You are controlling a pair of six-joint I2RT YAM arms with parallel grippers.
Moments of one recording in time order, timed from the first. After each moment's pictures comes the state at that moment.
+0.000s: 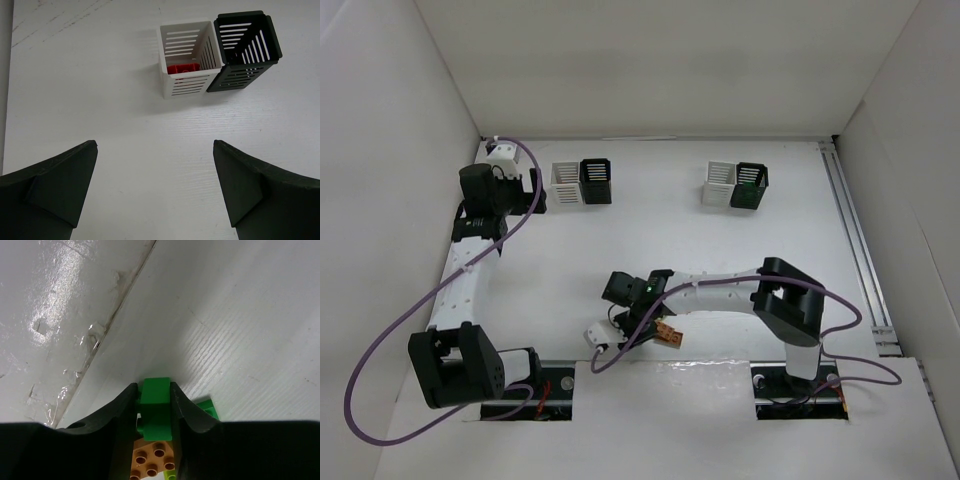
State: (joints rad) left arm 0.11 1.23 0.99 -0.22 0.22 0.05; right arm 1.21 1.90 1.27 -0.65 -0.34 -0.88
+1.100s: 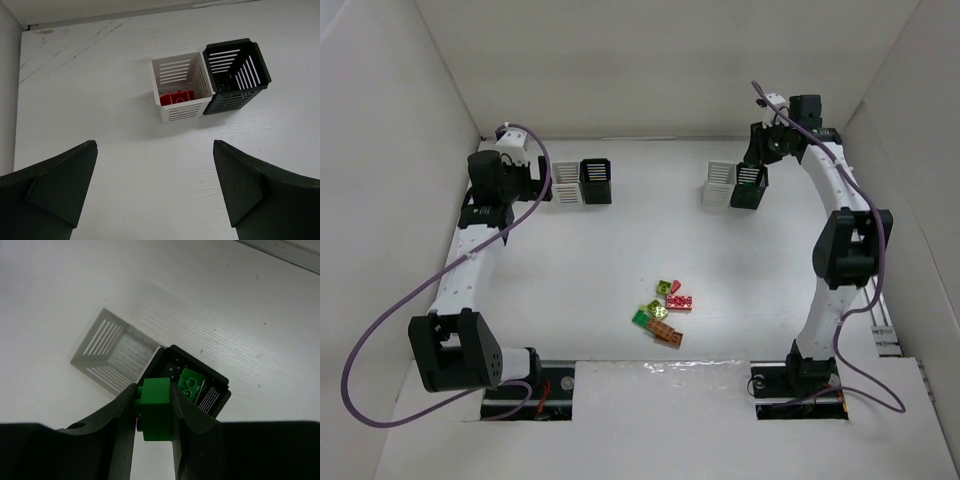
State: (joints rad) left arm 0.05 1.30 1.07 -0.16 0.19 0.08; right arm 0.01 1.98 1.87 -0.62 -0.42 -0.22
